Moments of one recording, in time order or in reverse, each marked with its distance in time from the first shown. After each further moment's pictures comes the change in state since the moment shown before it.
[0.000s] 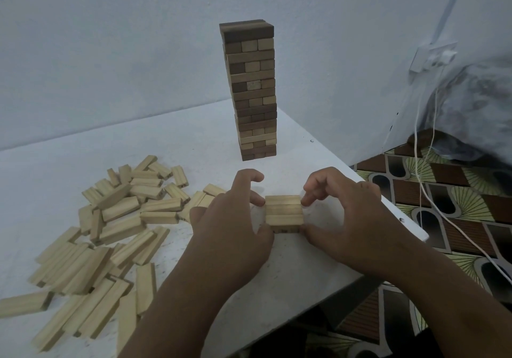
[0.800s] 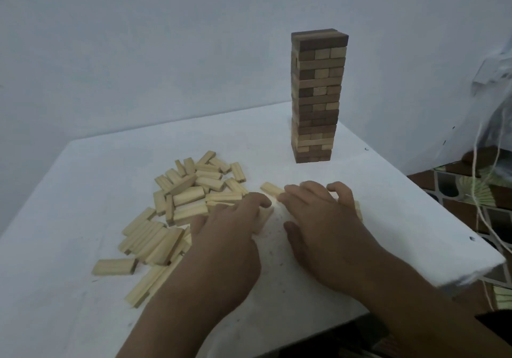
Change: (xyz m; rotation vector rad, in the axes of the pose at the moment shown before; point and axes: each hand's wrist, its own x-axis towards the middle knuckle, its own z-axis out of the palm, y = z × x) left_hand -0.041 -0.039 -0.054 0.155 -0.002 -0.053; right_hand 0.029 -0.068 0.076 -0.466 -0.079 -0.197
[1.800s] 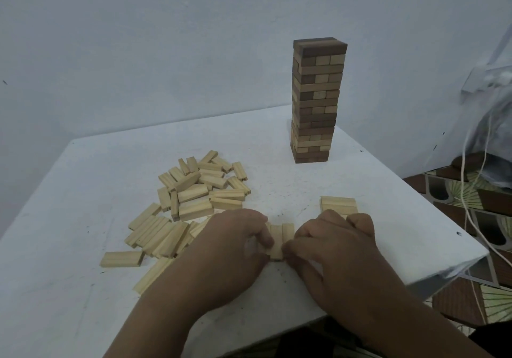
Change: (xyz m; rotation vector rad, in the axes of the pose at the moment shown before) left_hand -0.008 -0.027 -0.002 -0.075 -0.109 0.223; right_hand -0.044 -0.016 -0.018 0.061 0.060 -0.058
